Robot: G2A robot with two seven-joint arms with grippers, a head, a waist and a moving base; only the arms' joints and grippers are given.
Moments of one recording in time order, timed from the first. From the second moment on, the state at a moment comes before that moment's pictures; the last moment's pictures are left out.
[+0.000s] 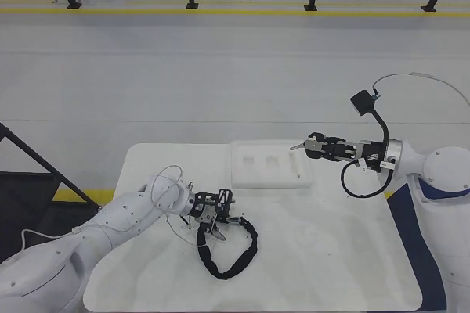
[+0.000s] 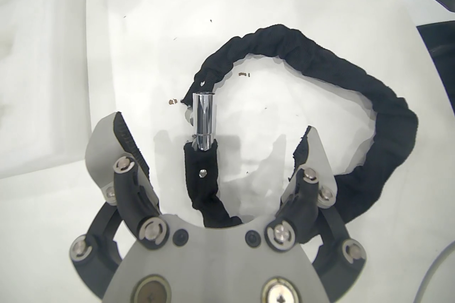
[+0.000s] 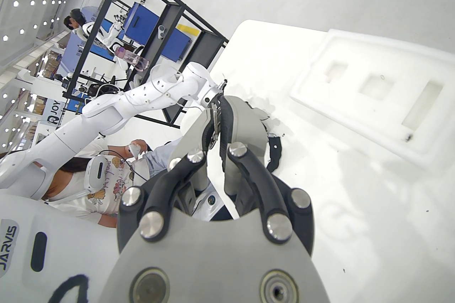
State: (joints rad) left arm 0.52 -1.10 -0.17 -0.89 1.48 -0.91 0.48; right arm -0.92 -1.02 1.41 -1.70 0.04 -0.04 1.18
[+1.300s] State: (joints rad) left arm 0.48 -1.23 -0.19 -0.68 1.46 -1.01 0.69; right arm -0.94 -1.02 1.39 -1.73 0.00 -0.02 1.17
